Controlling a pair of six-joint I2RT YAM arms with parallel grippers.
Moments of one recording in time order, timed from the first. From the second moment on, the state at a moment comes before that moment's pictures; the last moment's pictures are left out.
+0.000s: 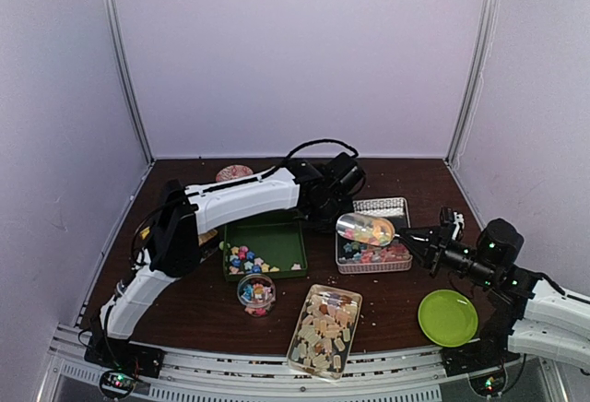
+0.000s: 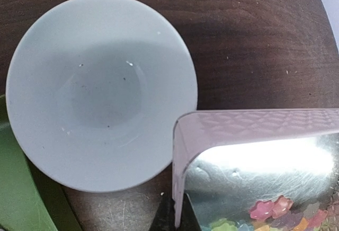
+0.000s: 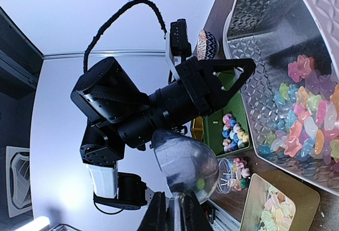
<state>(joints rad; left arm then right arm) -1.02 2.47 2.33 -0.86 -0.18 -0.89 0.62 0.59 0.20 0.33 -0.26 1.49</state>
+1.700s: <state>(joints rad) -1.04 2.55 2.35 -0.78 -0.10 -0.88 0.62 0.51 0.18 0.28 -0.25 1.49</state>
